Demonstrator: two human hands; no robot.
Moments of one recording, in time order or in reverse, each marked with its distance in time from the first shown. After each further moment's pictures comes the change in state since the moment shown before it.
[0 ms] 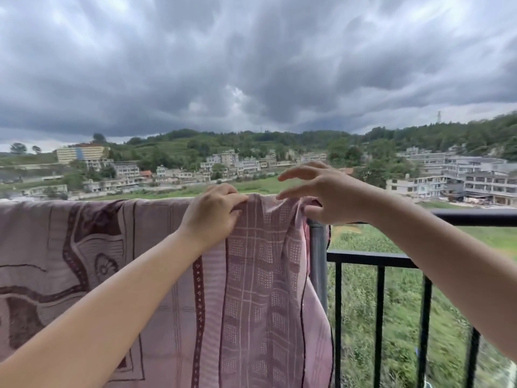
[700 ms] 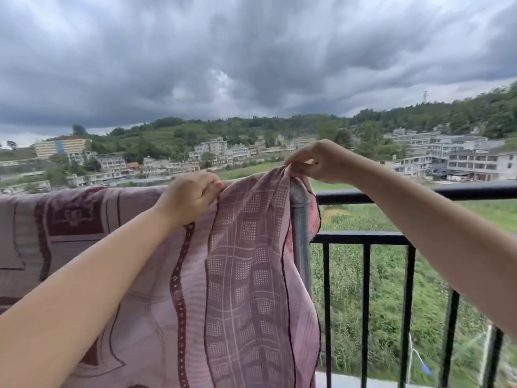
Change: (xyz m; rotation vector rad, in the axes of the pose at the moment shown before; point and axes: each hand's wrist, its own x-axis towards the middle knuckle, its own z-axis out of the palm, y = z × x) left_hand 0.012 -0.025 0.016 -0.113 -0.093 0.050; right_hand -0.001 0.035 0.004 0.235 0.080 0.235
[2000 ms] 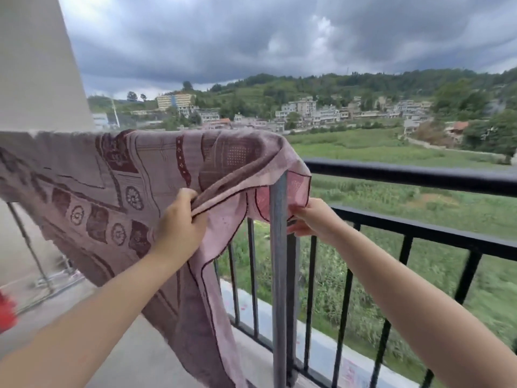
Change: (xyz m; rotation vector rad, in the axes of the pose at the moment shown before) left_hand -0.075 0.125 0.070 0.044 0.326 -0.744; right_hand -0.052 0.092 0.138 1.003 -0.335 0.482
